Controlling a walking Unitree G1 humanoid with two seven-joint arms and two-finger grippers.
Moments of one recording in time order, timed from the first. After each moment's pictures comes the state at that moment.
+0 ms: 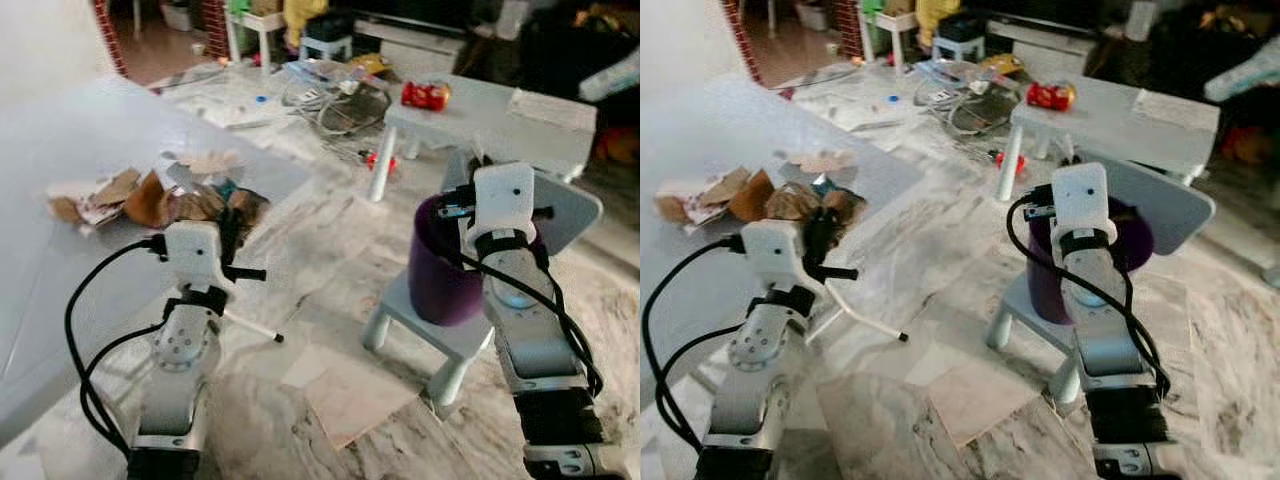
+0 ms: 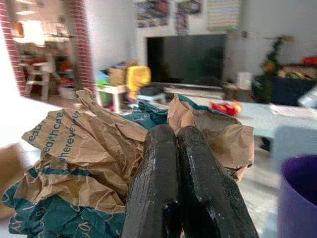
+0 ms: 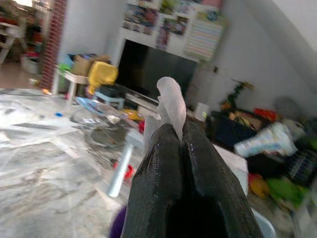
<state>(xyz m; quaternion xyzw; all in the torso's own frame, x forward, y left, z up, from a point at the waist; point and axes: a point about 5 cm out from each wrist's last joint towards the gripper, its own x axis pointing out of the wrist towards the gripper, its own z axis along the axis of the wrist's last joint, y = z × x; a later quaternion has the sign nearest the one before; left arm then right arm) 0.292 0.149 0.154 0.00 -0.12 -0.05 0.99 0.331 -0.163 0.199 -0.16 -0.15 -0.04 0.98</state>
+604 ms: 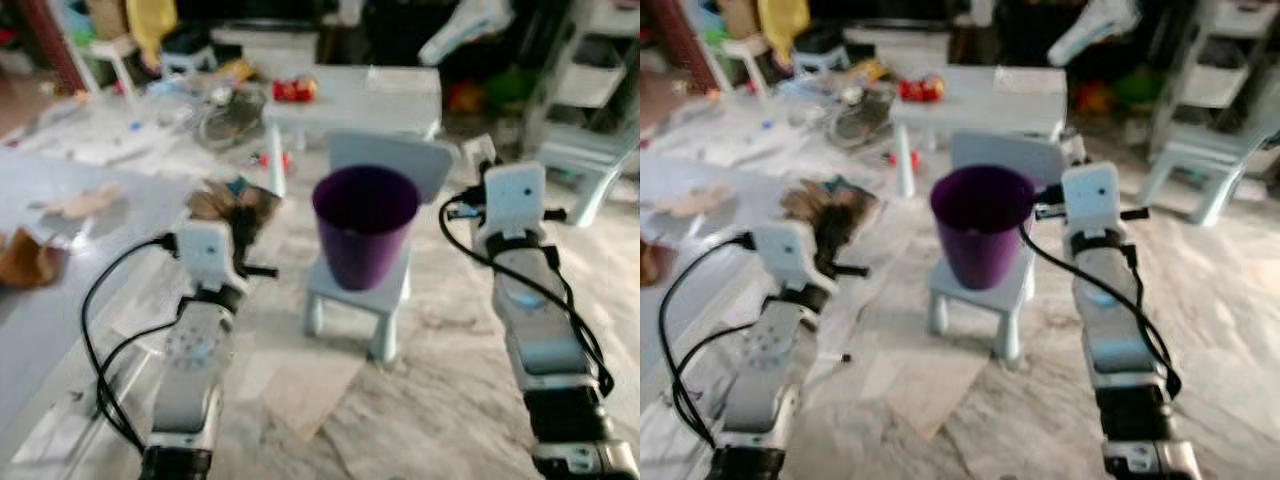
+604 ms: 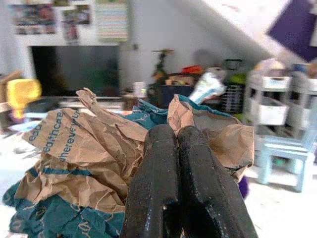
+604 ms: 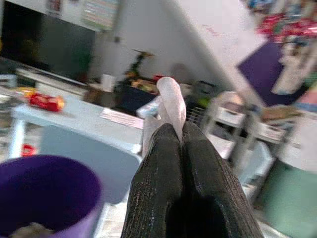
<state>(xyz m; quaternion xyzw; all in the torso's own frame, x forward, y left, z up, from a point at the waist) 0.293 0.137 0.155 -0.01 -0.12 -0.07 0.99 0.331 -0.172 0.194 -0.16 -0.13 -0.05 0.98</state>
